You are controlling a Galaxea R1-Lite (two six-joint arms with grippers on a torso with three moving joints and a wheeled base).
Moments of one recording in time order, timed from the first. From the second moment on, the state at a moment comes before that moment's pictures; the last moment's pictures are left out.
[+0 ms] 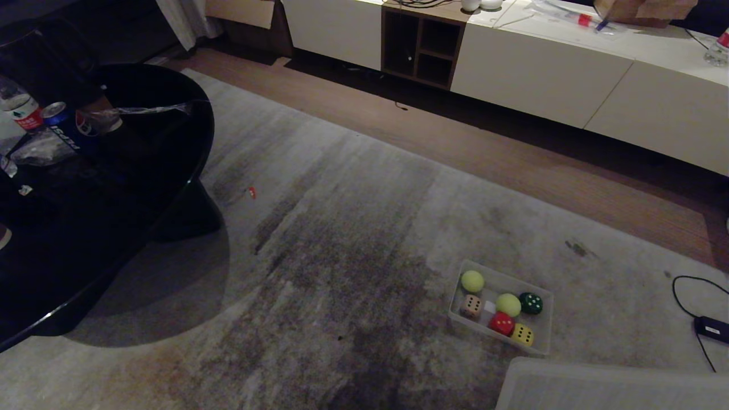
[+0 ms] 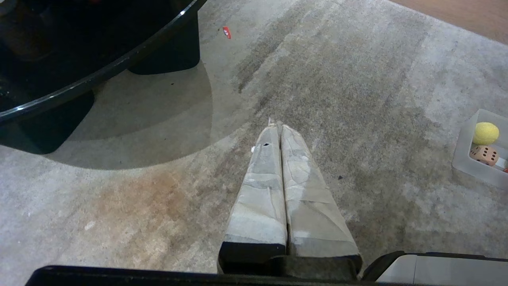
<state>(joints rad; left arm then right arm) -0.01 0.00 0.00 0.00 0.03 -0.01 0.01 0.00 -0.06 0.15 0.00 0.04</state>
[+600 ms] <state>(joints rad) -0.01 0.00 0.00 0.00 0.04 -0.01 0.01 0.00 -0.06 0.14 0.00 0.04</state>
